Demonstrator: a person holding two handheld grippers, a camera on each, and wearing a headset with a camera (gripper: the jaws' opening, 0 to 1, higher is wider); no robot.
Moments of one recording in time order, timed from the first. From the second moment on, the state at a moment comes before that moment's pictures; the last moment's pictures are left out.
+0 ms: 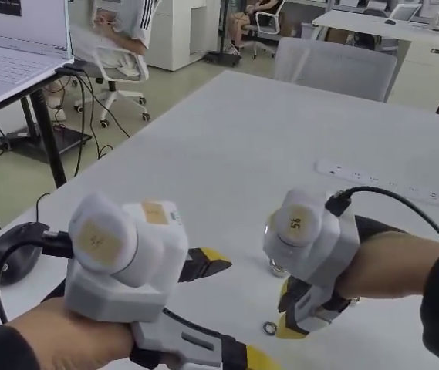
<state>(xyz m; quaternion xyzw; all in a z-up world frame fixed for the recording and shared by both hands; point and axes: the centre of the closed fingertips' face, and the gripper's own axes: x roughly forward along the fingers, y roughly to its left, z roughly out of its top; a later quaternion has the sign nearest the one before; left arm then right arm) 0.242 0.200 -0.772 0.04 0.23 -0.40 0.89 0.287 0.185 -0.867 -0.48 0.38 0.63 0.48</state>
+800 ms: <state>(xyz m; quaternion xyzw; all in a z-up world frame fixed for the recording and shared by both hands) 0.242 0.199 -0.773 0.03 0.23 -0.40 0.89 0.286 0.187 -0.881 -0.51 0.36 0.63 0.47</state>
